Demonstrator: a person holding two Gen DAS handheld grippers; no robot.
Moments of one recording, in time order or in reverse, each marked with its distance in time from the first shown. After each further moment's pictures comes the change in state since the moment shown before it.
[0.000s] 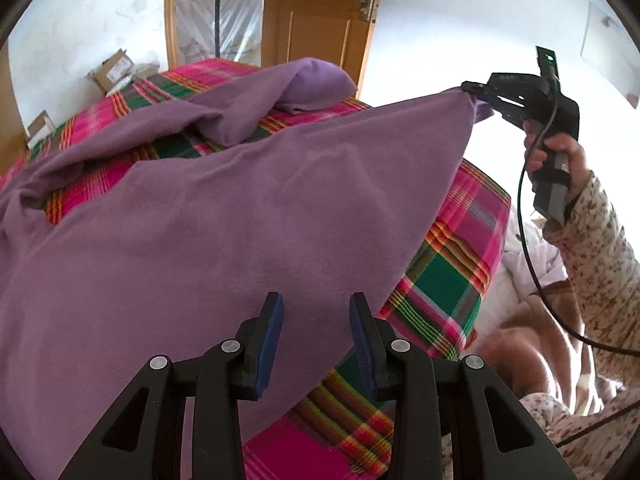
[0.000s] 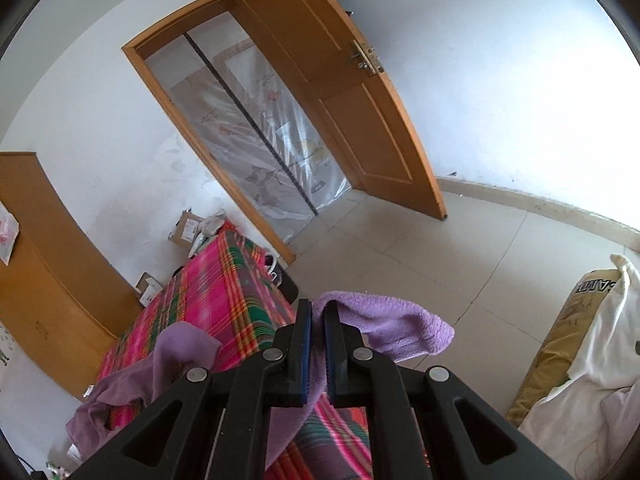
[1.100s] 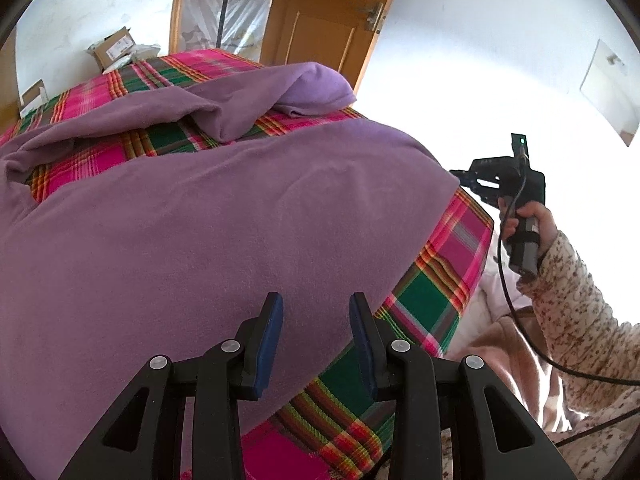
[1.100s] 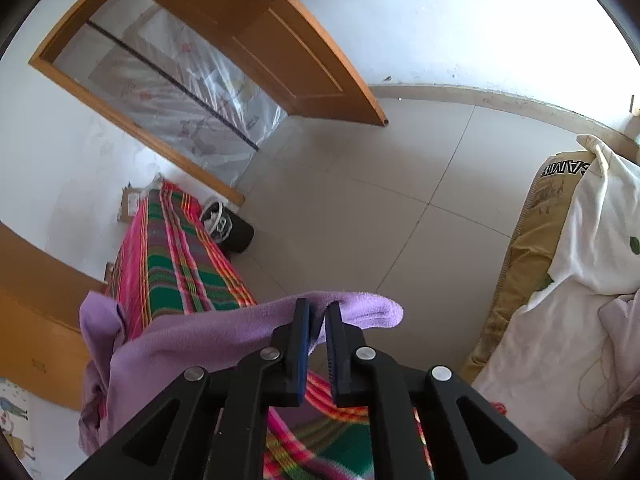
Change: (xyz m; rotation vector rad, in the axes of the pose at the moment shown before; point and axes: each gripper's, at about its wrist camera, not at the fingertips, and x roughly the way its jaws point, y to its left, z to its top) left arm 0.000 0.010 0.001 -0.090 -0.025 -0.092; right arm 0.041 -0.097 -0.042 0.233 0.300 -0.116
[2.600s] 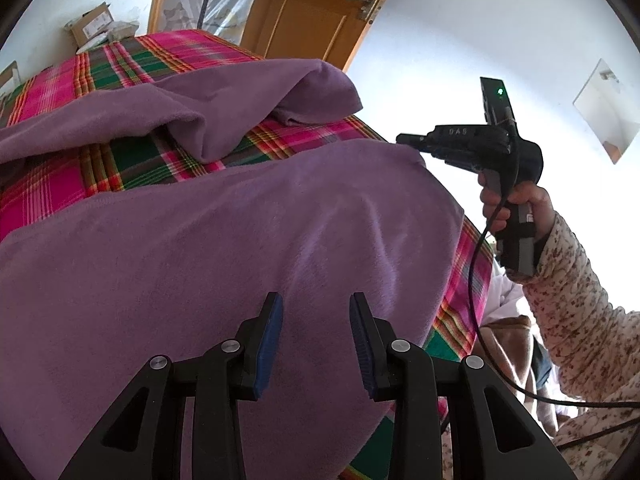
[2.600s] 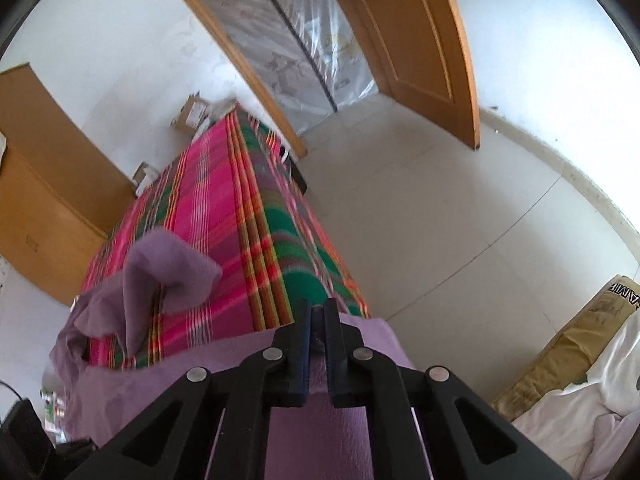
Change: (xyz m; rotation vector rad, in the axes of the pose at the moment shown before) left arm 0.042 0.028 0.046 -0.039 0.073 -0.126; right arm 0.045 0.158 0.004 -0.404 0.102 0.055
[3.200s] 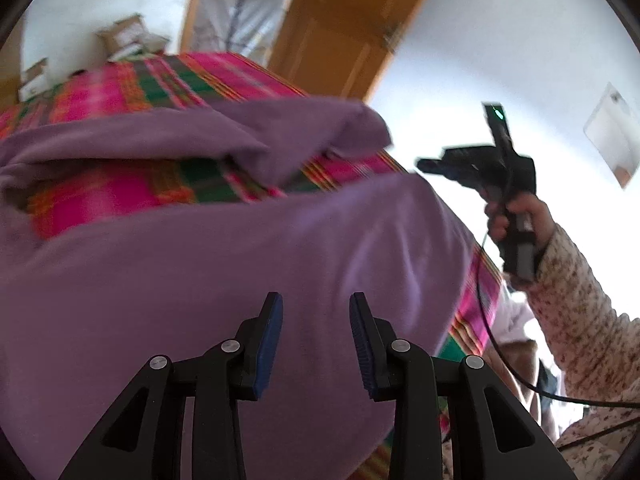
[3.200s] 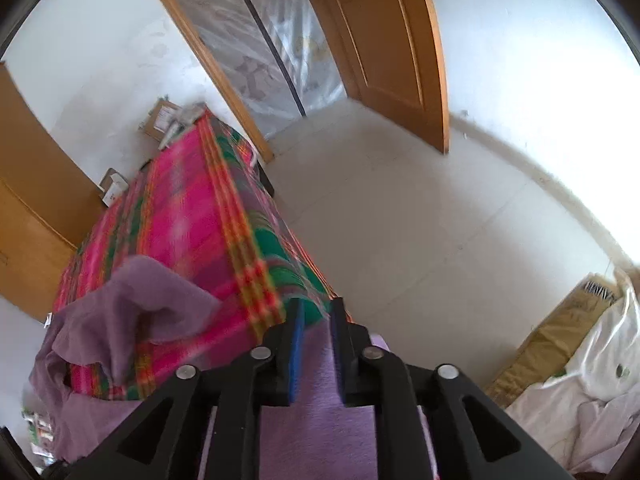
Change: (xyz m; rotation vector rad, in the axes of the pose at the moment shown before) left arm -0.055 0.033 -0.010 -0.073 -0.132 0.086; right arm -0.001 0.031 0.018 0.005 -0.013 -0.132
